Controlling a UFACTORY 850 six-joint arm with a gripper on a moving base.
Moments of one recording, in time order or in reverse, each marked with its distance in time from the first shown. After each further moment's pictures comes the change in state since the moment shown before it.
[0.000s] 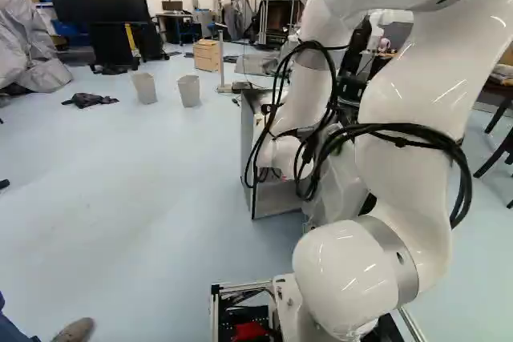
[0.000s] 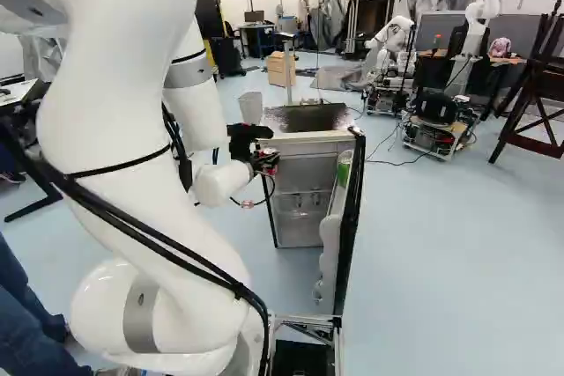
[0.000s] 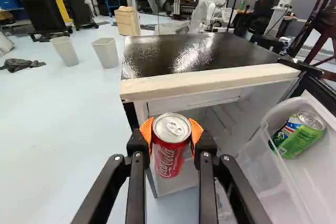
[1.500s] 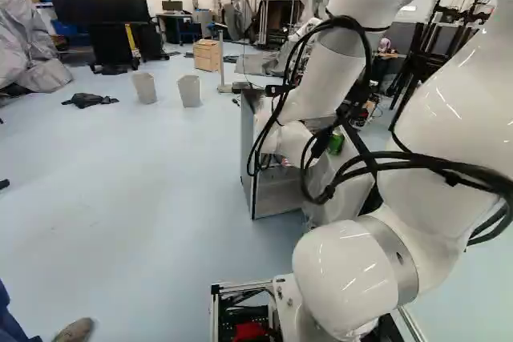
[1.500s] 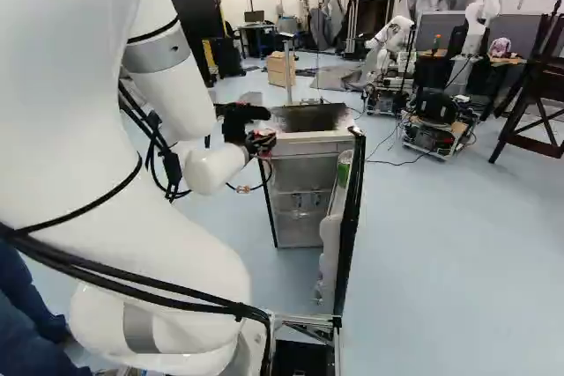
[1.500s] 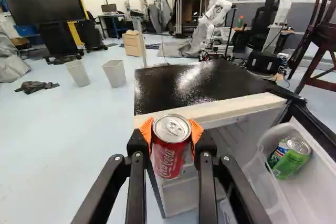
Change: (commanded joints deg) arm -0.1 12.9 1.3 -0.9 -5.7 0.0
